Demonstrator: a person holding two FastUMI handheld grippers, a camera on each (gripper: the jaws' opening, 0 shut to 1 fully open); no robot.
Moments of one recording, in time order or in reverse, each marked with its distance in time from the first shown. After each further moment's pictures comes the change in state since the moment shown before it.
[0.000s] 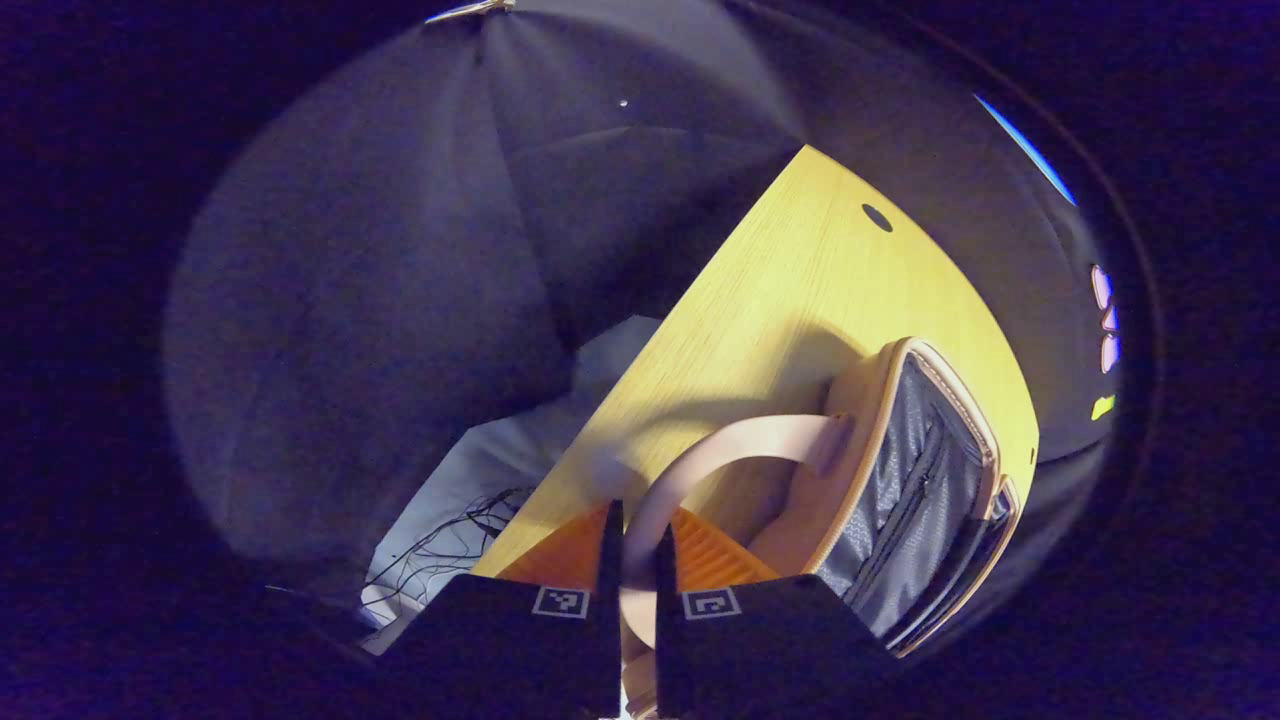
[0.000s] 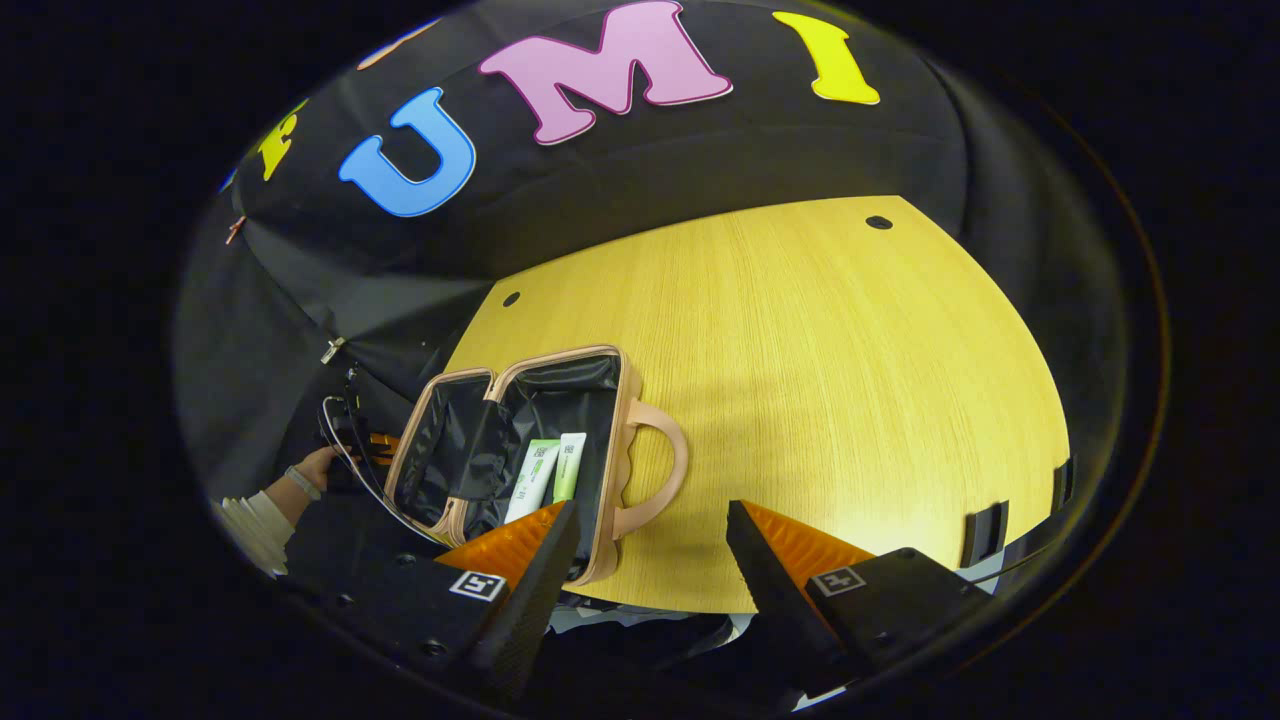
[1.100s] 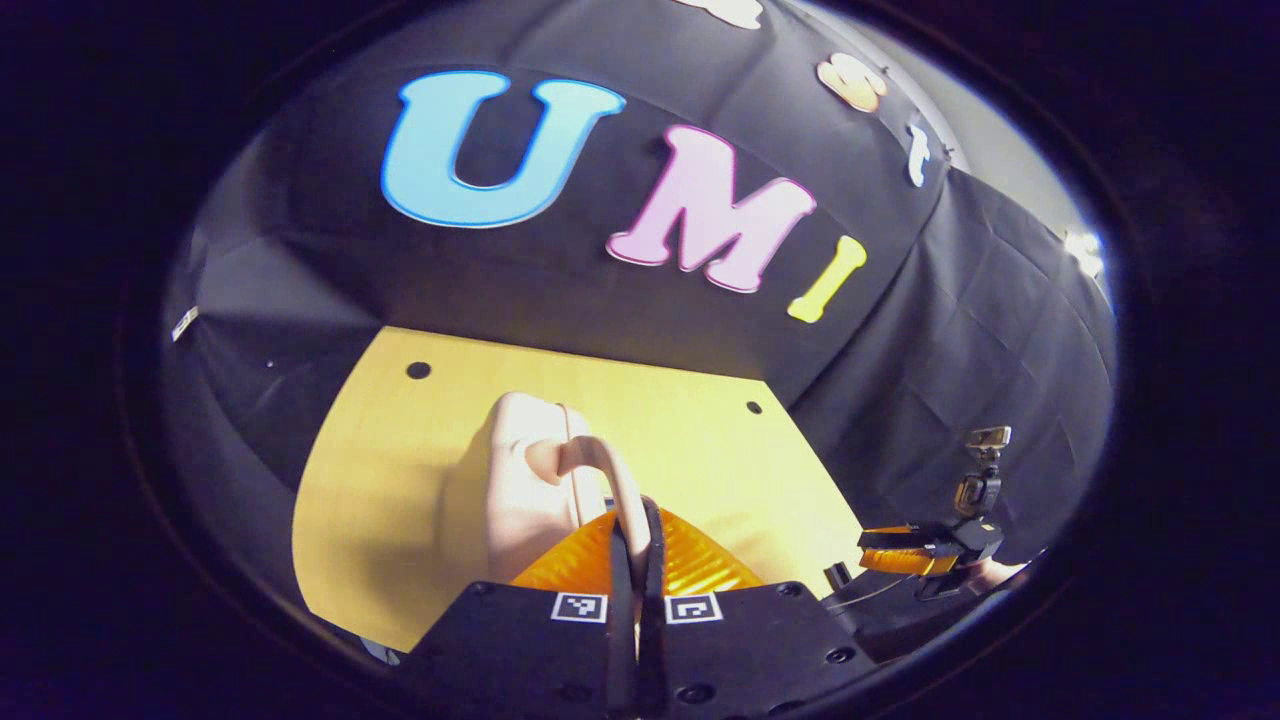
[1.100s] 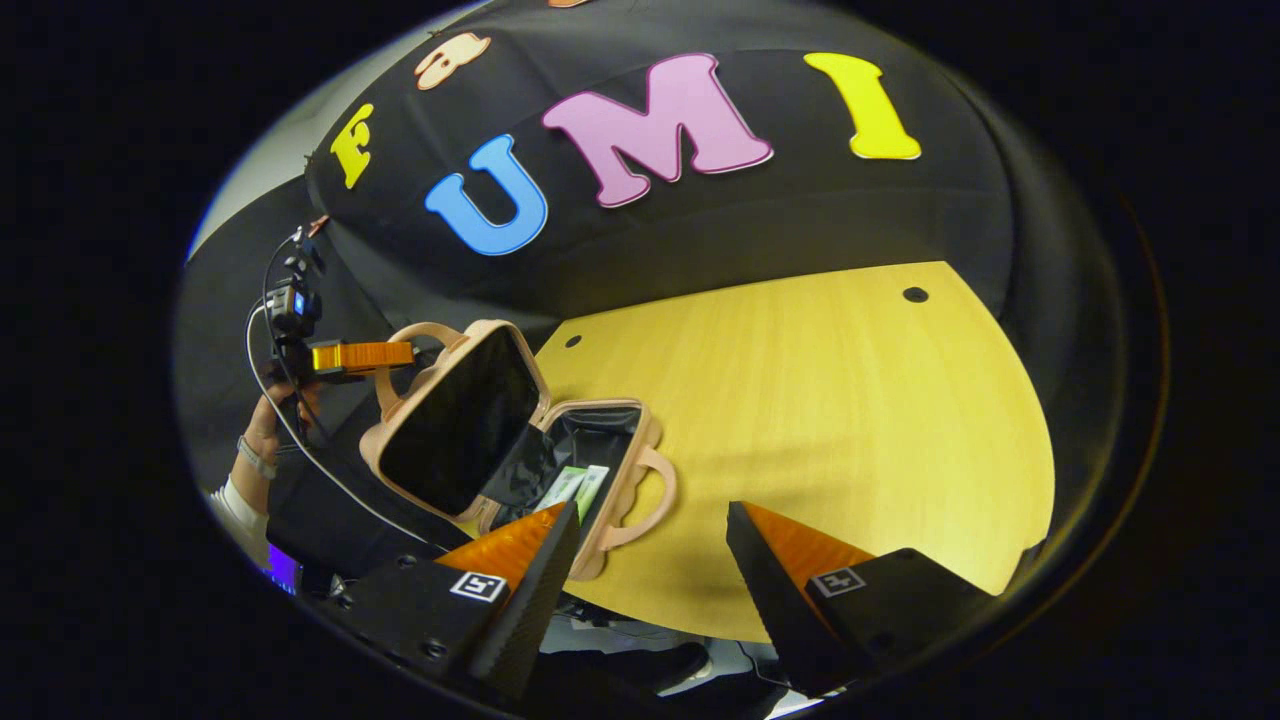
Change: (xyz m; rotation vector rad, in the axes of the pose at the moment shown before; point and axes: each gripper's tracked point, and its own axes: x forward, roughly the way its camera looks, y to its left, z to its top) left arm -0.290 -0.417 -0.131 0.608 -0.334 -0.586; right arm -0.067 -0.058 0.050 -0.106 -0.132 0.199
